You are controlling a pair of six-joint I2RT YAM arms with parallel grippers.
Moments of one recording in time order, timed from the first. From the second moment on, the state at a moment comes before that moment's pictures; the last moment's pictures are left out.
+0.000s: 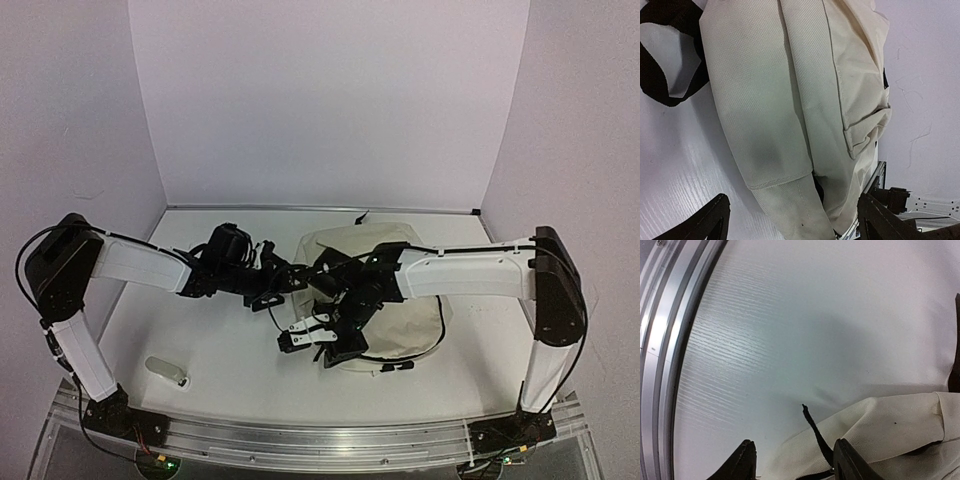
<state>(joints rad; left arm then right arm) -0.70 1.73 0.92 0.17 0.45 -0.90 1.08 1.91 1.47 -0.81 -0.19 -0.84</state>
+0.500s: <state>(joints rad) -0.78 1.85 1.06 0.00 0.44 -0.85 1.10 1.94 1.48 -0.79 -0.06 -0.85</state>
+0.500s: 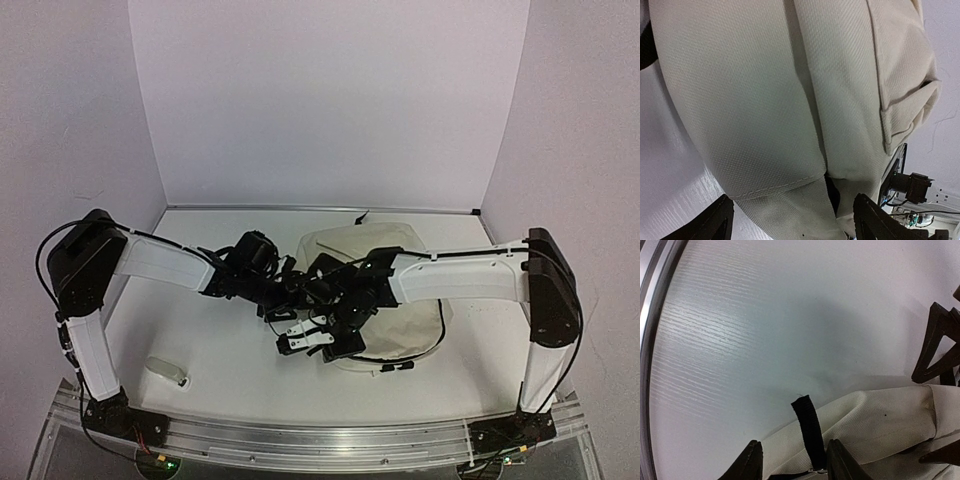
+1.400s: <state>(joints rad) -0.76 1.89 1.08 -0.01 0.50 -0.86 1.10 1.90 1.42 -0.67 0.08 -0.75</state>
